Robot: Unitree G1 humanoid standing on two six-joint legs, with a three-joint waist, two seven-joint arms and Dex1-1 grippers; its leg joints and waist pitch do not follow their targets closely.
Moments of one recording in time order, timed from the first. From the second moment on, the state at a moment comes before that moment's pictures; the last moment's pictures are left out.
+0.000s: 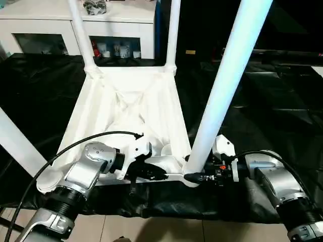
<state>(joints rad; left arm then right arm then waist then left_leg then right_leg) -0.43 0.37 -0.30 0.37 -0.06 0.22 -1.33 -0.35 -0.40 0.20 0.41 0.16 0.09 1.31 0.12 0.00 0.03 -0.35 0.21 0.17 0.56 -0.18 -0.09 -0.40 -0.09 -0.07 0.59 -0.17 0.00</state>
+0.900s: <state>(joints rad) -0.45 0.15 -0.23 0.39 0.09 0.28 -0.80 -0.42 -0.07 0.02 0.58 0.07 0.04 0.48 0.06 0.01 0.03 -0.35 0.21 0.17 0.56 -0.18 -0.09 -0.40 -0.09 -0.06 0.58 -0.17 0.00</state>
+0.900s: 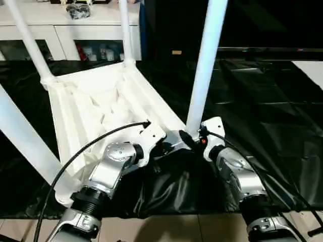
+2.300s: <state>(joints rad) -0.35 0.33 -0.21 0.28 -0.17 0.10 -1.26 -0.25 -0.25 -0.20 0.28 0.27 0.16 0.46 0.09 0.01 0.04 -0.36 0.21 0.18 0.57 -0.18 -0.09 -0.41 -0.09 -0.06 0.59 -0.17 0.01</state>
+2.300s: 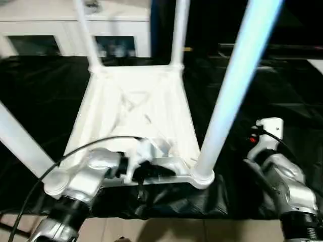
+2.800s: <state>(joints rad) -0.14 0.06 0.16 -0.01 -0.11 0.18 -0.43 -0.09 -0.19 -0.12 -0.04 0.12 0.29 0.21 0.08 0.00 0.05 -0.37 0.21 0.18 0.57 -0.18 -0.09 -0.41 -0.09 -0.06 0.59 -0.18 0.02</state>
